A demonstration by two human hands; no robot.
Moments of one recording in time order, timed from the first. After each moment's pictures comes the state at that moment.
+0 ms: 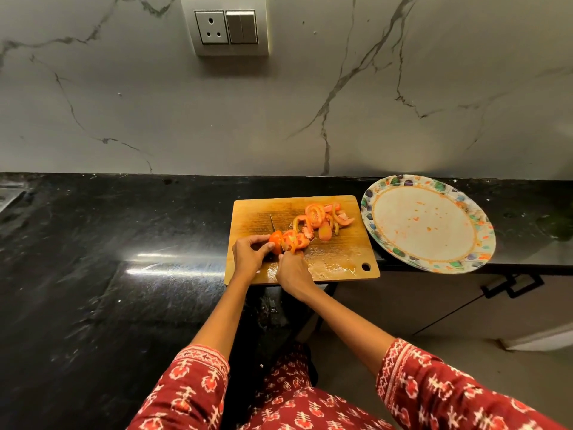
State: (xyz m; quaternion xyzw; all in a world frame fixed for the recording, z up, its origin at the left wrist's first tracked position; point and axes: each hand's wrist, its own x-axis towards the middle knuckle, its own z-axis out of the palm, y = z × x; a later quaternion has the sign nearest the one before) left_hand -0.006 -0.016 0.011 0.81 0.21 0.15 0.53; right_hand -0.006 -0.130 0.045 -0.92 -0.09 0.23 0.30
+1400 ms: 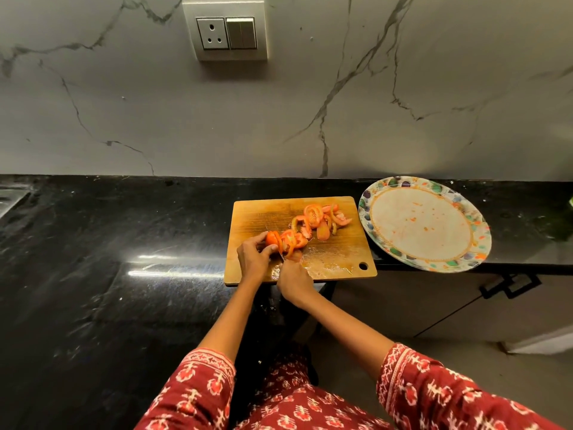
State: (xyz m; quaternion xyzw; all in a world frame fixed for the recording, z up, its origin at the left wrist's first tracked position) left_hand -0.014 -0.040 0.020 0.81 0.24 0.16 0.51; right_hand -0.024 -0.140 0.050 -0.93 -0.11 0.24 0.25
